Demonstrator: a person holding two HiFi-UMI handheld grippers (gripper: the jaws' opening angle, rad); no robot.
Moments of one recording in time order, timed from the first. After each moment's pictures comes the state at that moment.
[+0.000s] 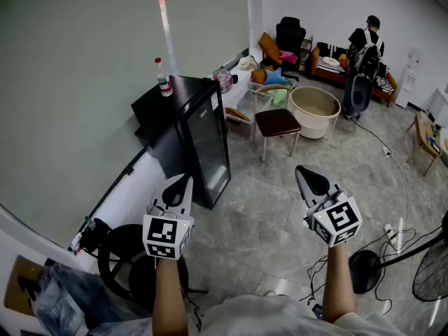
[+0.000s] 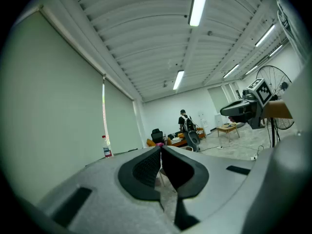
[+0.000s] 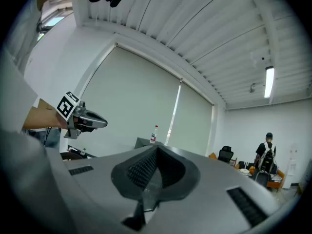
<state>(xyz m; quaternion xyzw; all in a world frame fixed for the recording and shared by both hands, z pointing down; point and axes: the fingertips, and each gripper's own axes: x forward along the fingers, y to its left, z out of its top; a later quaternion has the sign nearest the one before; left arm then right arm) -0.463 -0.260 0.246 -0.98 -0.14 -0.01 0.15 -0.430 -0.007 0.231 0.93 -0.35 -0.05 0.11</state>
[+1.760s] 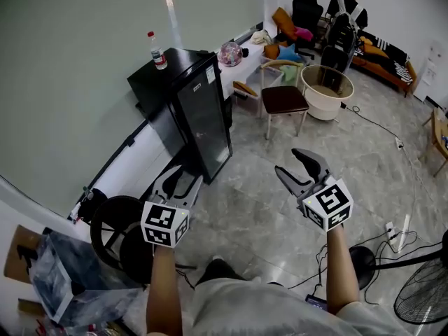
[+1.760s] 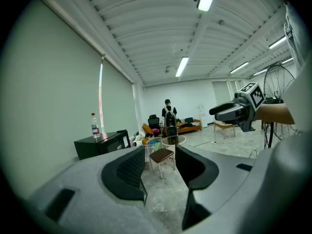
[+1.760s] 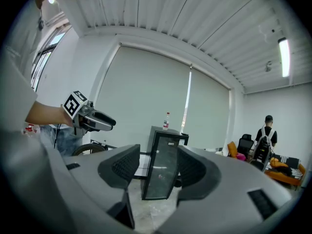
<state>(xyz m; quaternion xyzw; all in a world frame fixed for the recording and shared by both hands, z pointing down) -0.446 -0.165 0.326 -0.98 -0.14 -0.10 0.11 -0.386 0.051 0.308 0.88 -0.45 0.02 0.12</state>
